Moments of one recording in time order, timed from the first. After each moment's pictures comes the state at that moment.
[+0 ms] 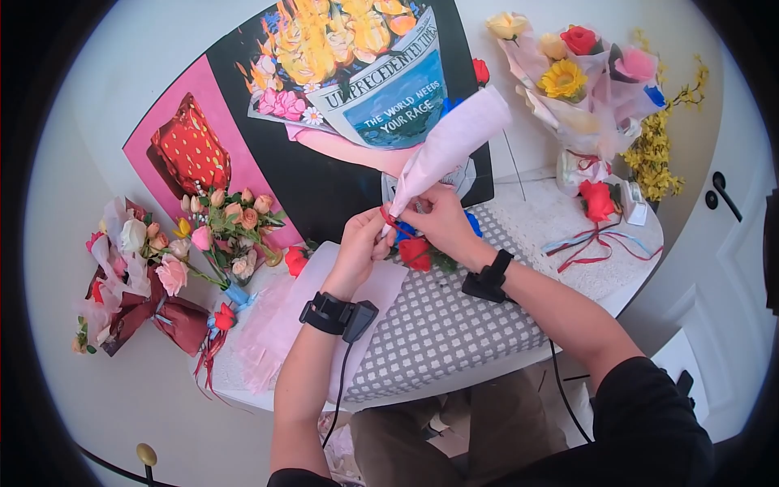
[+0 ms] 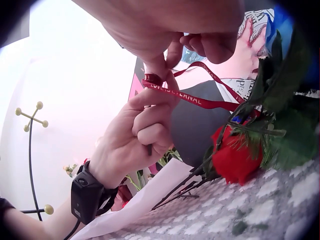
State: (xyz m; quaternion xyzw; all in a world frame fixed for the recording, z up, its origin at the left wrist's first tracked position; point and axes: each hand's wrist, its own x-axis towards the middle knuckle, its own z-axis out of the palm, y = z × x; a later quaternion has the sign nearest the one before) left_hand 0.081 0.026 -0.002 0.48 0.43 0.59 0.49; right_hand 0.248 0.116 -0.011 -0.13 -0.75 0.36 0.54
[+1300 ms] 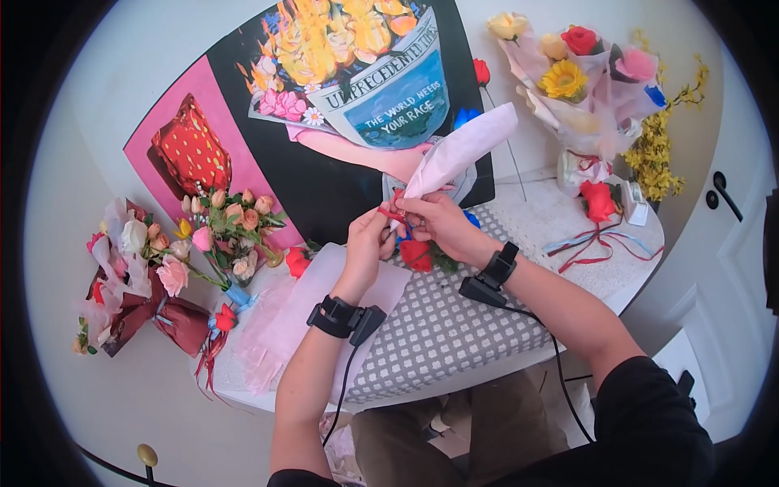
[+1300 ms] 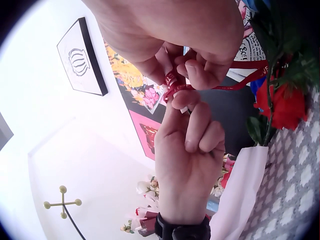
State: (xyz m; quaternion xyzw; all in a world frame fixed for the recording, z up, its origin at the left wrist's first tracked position) left_hand 0.088 0.032 -0.012 0.50 0.42 0.63 0.41; right_hand 0.249 0.121 -0.011 -0.05 -0.53 0.78 0.33
